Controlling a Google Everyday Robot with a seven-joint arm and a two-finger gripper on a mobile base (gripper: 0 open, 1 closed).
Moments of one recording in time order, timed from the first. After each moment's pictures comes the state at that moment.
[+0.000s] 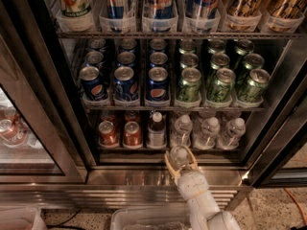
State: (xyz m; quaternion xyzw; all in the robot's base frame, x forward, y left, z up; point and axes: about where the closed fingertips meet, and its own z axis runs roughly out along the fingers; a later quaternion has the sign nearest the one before) arm 0.527 -0.101 0.610 -0.15 0.61 0.10 0.77
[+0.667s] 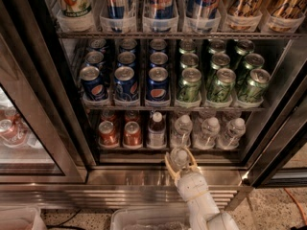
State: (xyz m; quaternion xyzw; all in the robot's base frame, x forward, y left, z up) arm 0.526 -0.101 0.601 -0.15 0.61 0.10 0.77
